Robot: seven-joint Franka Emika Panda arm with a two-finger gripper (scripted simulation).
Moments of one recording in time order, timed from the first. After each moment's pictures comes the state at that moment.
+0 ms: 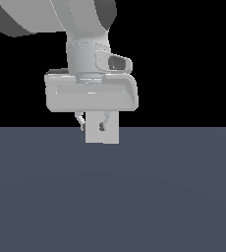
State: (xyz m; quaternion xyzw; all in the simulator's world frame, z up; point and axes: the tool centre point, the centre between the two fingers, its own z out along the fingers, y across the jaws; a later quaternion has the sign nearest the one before) arm -0.002 0.045 0.099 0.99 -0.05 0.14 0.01
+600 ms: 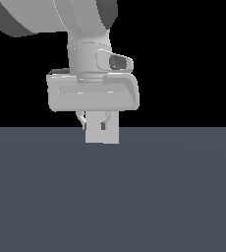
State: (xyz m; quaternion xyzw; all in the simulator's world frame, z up) arm -0.002 0.042 0.100 0.99 -0.06 0.14 0.01
